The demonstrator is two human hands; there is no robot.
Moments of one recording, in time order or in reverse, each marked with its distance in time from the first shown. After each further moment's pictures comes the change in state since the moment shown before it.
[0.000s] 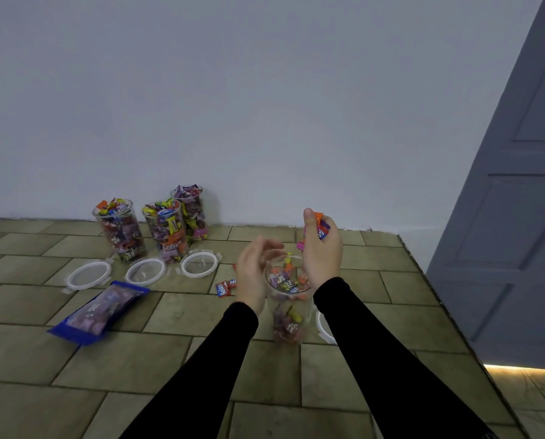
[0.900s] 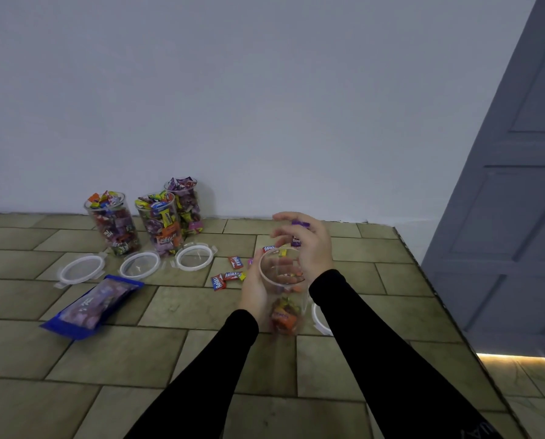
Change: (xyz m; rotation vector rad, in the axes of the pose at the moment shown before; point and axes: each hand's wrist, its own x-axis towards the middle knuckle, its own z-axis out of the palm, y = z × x) left_hand -0.009 -0.031 0.000 -0.083 -0.059 -0.391; right_hand -0.013 -0.011 -0.008 0.129 -0.373 0.128
